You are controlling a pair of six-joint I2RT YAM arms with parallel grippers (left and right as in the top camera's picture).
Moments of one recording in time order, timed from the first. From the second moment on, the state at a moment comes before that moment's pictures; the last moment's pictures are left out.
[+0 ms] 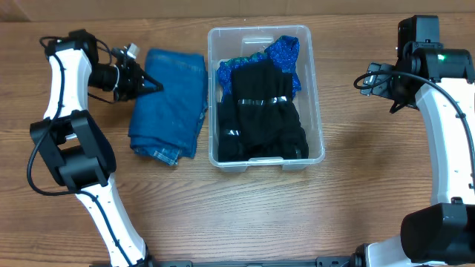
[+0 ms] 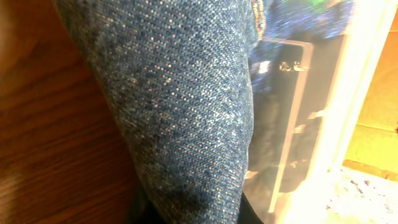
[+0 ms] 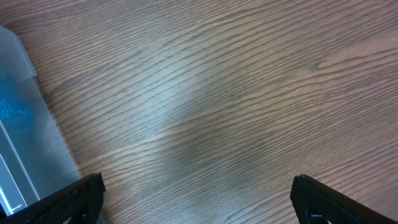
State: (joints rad) left arm 0.26 2.34 2.07 -1.38 0.84 0.16; right arm -0.07 1.69 1.68 -1.22 0.20 0.28
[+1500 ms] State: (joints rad) left arm -0.43 1.86 1.78 -0.45 0.55 -0.91; right arm -0.07 1.69 1.68 -1.22 0.21 0.28
